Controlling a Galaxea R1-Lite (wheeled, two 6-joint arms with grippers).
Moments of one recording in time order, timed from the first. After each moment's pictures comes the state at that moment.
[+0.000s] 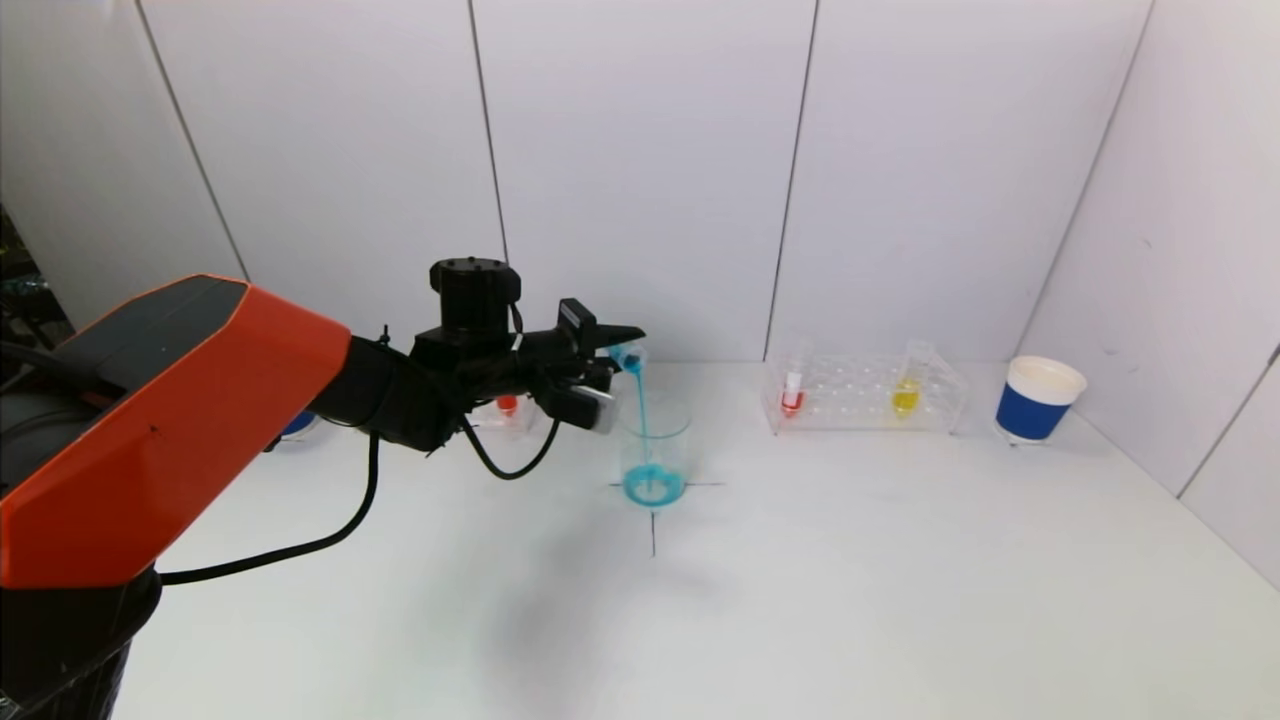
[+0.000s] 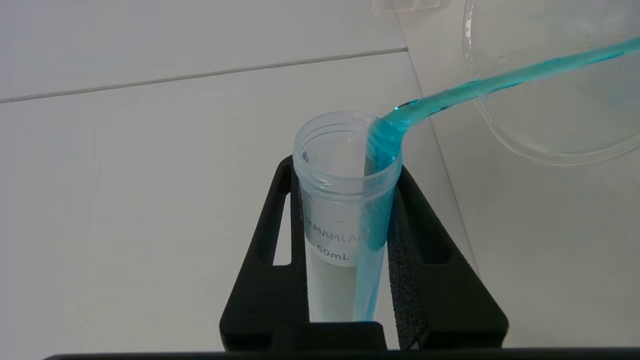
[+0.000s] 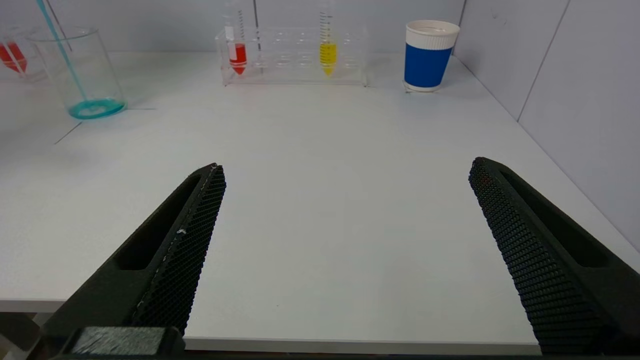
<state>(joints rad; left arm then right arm) -0.37 2.25 -1.42 -0.69 -0.64 1.72 0.00 0.00 0.00 0.00 0.00 0.01</state>
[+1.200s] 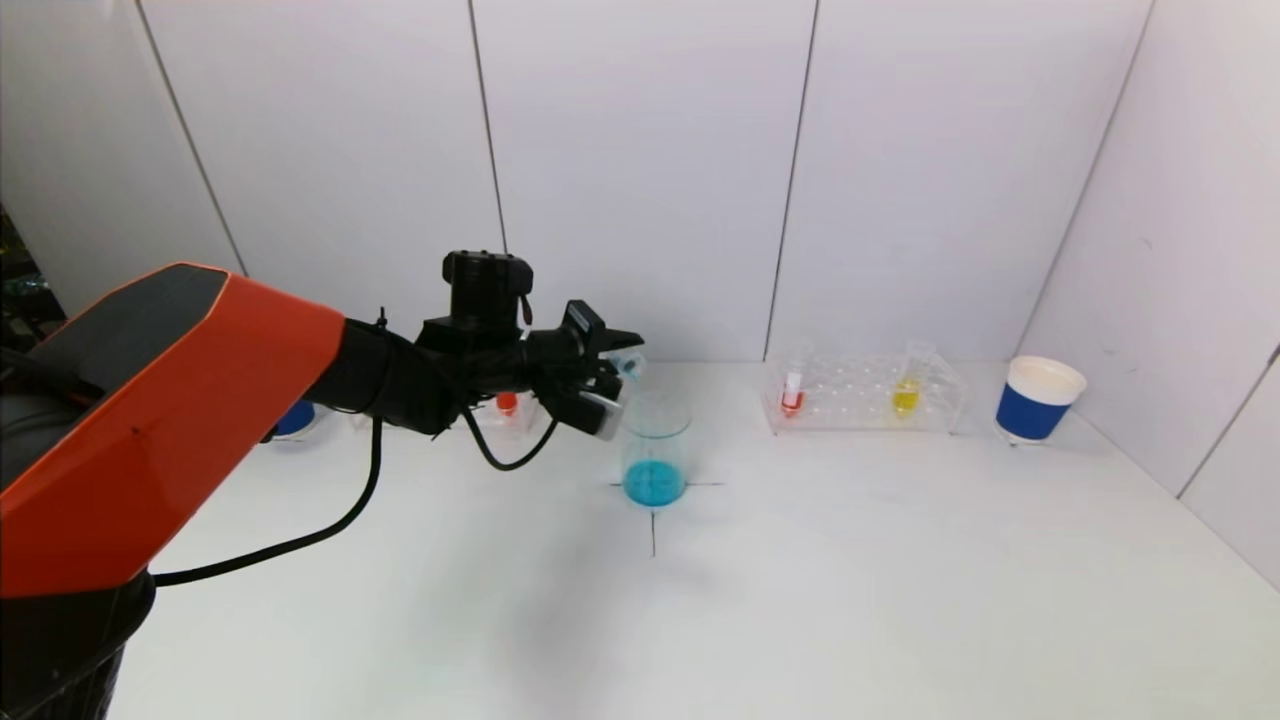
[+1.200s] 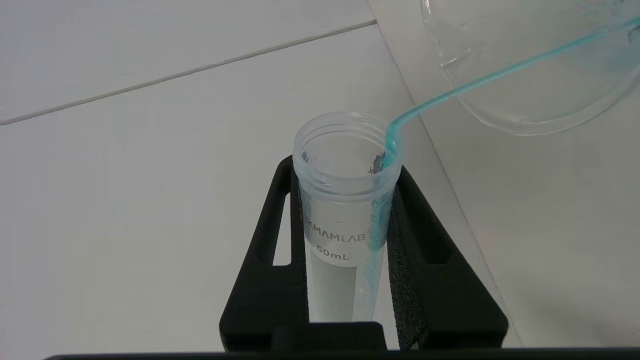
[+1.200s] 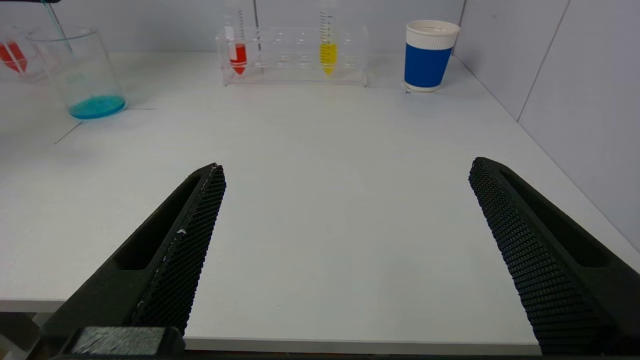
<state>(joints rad) -0.38 2.24 -1.48 -0.50 -0.55 1.87 0.00 0.00 0.00 0.00 0.00 0.01</state>
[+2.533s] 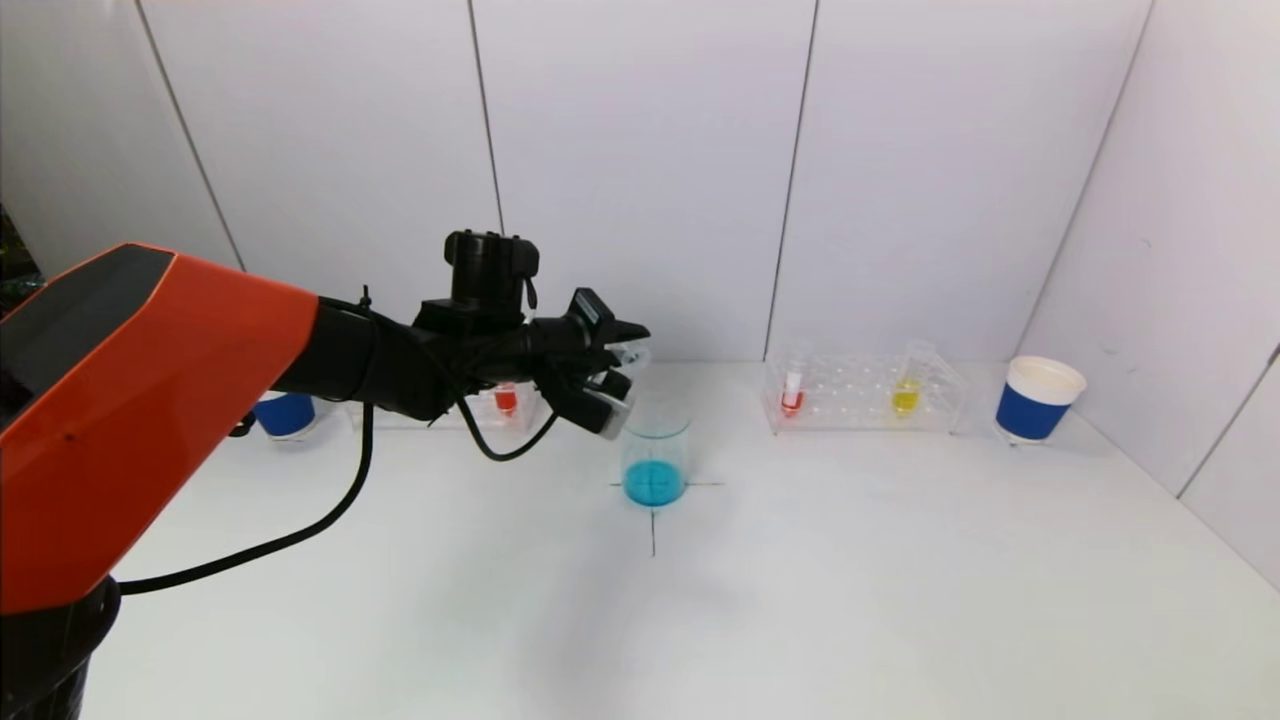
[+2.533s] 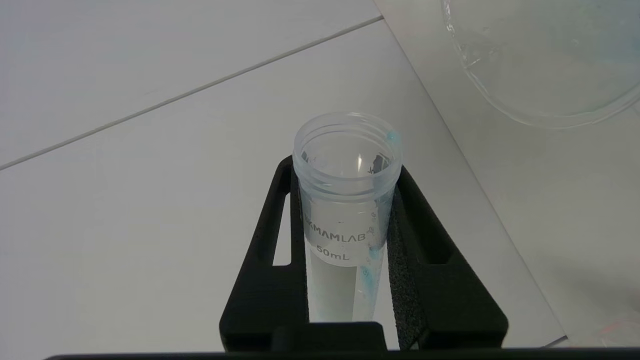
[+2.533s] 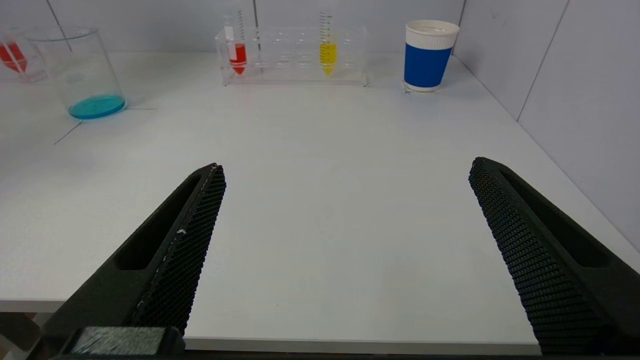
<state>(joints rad) -0.41 2.18 -1.50 -0.41 -0.50 1.97 0.00 0.00 0.00 0.00 0.00 0.01</state>
